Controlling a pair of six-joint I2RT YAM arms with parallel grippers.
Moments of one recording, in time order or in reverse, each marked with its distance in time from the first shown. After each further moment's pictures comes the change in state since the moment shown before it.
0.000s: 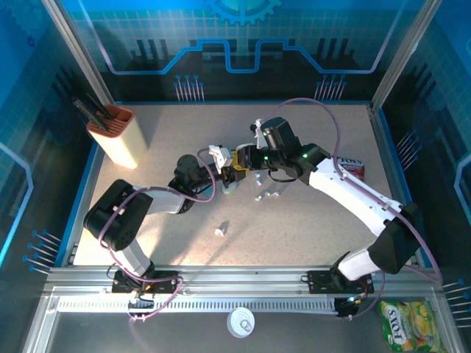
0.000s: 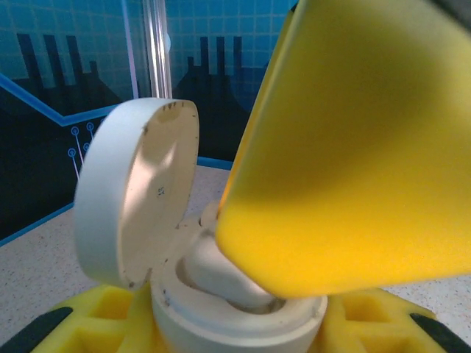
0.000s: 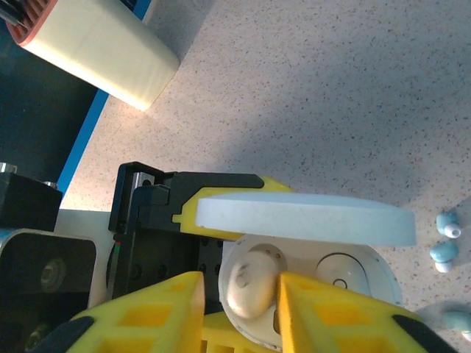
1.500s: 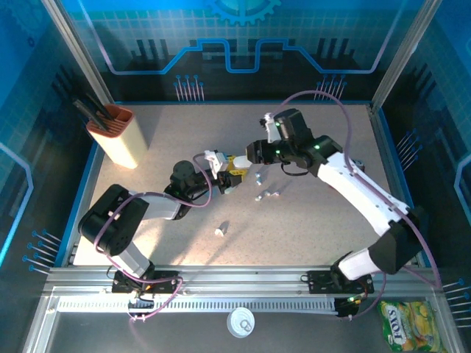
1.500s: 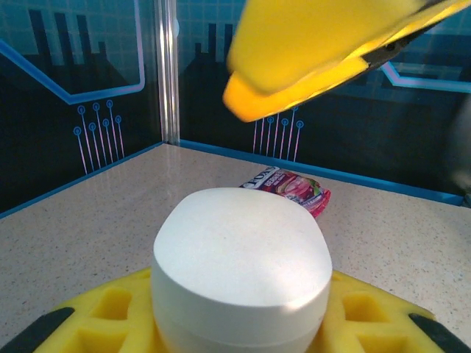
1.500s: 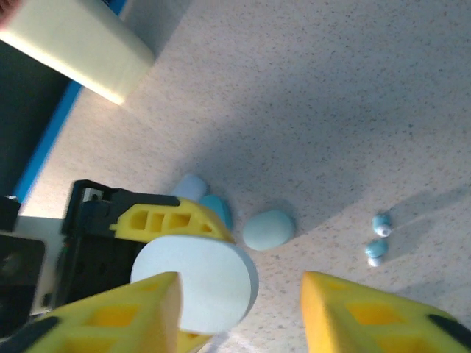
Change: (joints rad) left arm 0.004 -0.058 -0.089 0.008 -0.023 -0.029; right arm -0.119 -0.045 0.024 -0.098 -0.078 -0.117
